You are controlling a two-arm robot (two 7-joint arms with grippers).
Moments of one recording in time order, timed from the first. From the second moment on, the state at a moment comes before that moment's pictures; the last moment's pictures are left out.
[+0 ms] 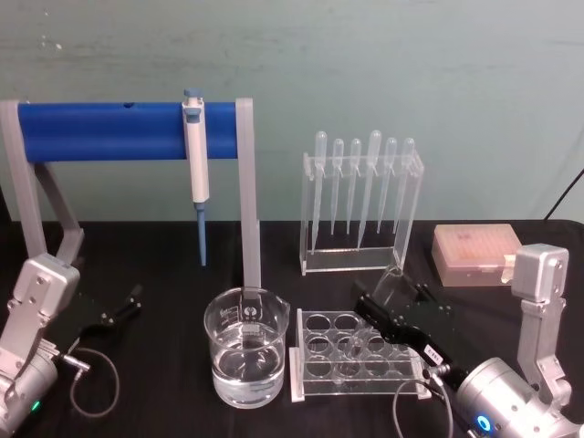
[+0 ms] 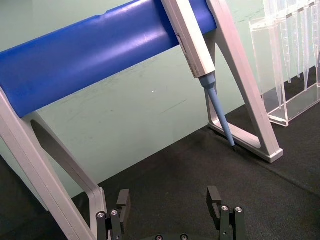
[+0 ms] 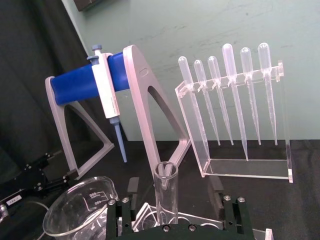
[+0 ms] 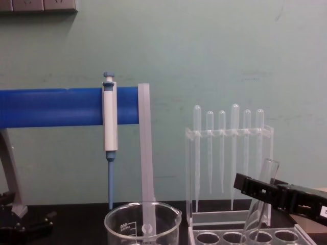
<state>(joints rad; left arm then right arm) -0.20 0.60 0.45 -1.41 -0.25 -0.12 0.03 0.03 0.39 -0.33 -1.70 0.62 0.04 0.15</state>
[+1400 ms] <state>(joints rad) -0.20 0.60 0.45 -1.41 -0.25 -0.12 0.03 0.03 0.38 -0.30 -1.78 0.46 0.09 0.24</state>
